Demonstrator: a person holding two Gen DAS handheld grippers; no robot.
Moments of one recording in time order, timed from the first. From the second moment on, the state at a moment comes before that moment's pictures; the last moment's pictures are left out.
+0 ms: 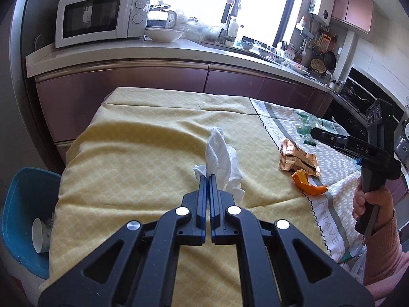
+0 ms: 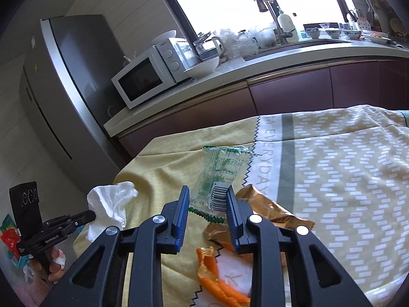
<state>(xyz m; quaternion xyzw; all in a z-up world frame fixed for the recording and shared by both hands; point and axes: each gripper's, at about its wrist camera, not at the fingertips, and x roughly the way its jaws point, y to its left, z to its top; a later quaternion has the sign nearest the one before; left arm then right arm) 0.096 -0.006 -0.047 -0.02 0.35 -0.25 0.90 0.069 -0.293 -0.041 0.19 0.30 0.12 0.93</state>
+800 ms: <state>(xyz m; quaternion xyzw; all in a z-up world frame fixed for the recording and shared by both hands) 0.046 0.104 -0.009 -0.05 0.30 -0.18 0.94 0.074 -0.159 -0.035 0.14 0.32 0.27 0.90</state>
